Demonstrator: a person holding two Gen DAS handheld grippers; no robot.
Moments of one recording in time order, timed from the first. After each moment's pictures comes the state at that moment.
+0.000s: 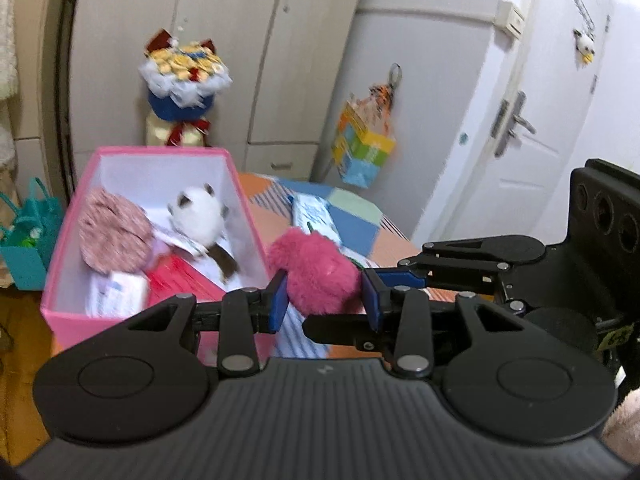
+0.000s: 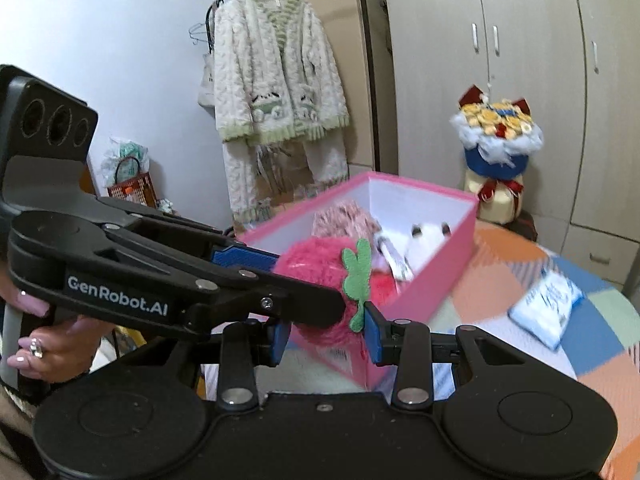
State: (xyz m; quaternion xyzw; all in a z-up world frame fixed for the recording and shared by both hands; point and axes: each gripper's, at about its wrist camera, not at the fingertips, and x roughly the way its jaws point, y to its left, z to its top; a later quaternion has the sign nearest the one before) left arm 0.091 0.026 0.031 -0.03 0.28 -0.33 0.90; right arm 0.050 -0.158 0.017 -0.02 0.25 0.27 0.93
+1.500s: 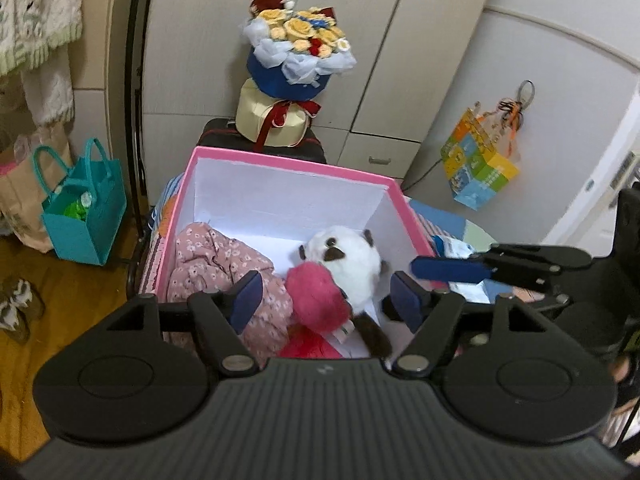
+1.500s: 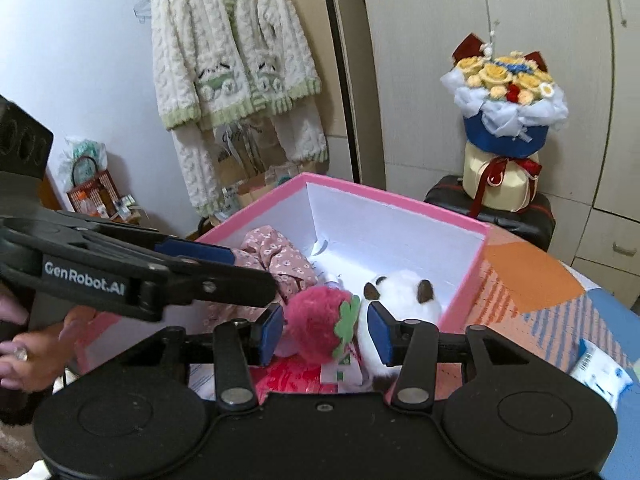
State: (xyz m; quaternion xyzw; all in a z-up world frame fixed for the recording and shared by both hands) left arm 0.276 0.068 0.000 -0.07 0.35 -0.23 0.91; right arm 0.245 -0.146 -0.007 0.00 0.31 0.27 0.91
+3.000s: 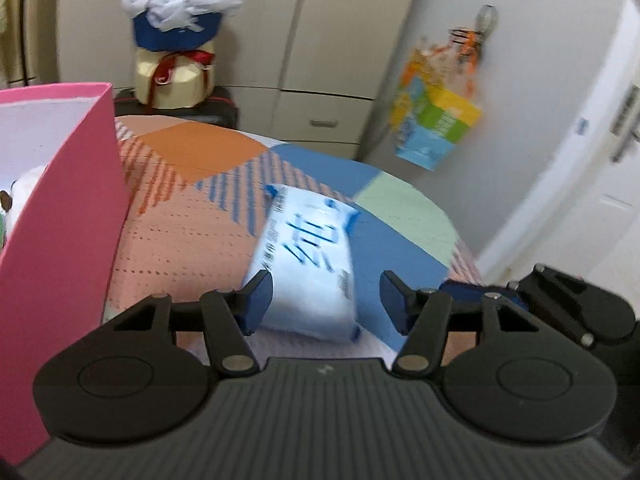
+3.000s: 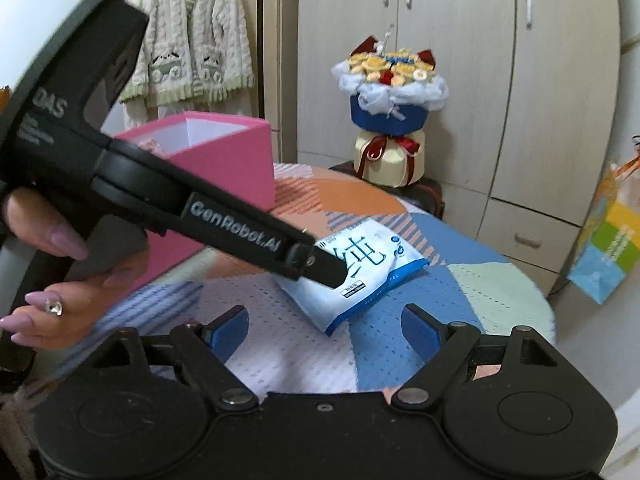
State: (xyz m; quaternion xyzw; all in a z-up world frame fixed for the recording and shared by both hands) left arm 0.286 -0.185 -0.078 -0.05 0.37 -0.22 0.90; right arm 0.195 -0.335 -0.086 -0.07 0.28 0.20 0.94
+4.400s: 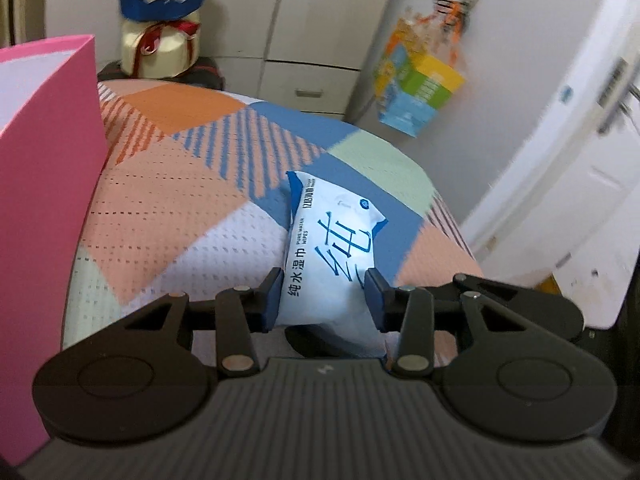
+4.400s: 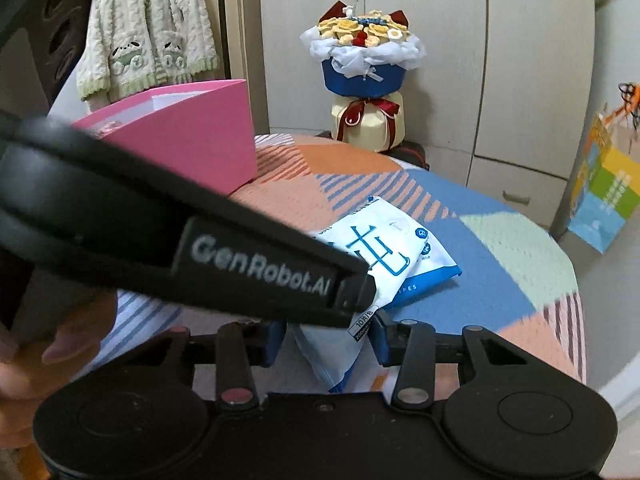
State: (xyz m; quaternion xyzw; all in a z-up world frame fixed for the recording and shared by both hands) left arm 0.247 -0.194 -0.088 -0.03 0.39 -0.26 0.88; right arm 0.190 -0.313 -0.112 -0.03 0.32 0.15 0.93
